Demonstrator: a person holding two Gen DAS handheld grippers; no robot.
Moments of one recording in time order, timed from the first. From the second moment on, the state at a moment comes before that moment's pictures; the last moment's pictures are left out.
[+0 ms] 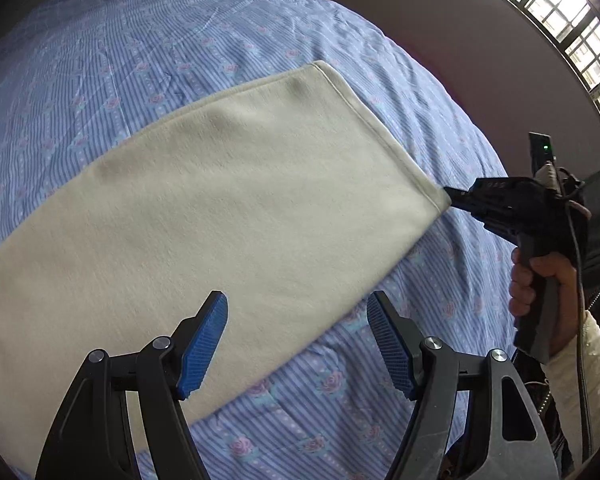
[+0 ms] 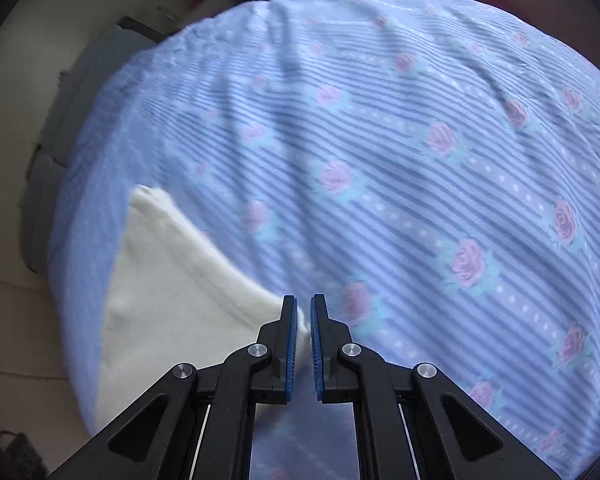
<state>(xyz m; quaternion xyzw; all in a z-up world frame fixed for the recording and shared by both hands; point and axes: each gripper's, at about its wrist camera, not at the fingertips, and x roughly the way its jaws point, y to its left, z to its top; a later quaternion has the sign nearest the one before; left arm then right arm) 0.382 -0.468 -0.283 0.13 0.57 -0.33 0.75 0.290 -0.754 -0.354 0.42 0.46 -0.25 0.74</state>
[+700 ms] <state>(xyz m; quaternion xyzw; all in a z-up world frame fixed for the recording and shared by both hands) 0.300 -0.281 -0.182 -0.01 0.53 -0.18 0.83 0.245 -0.524 -0.201 0.24 0.52 -0.02 0.82</state>
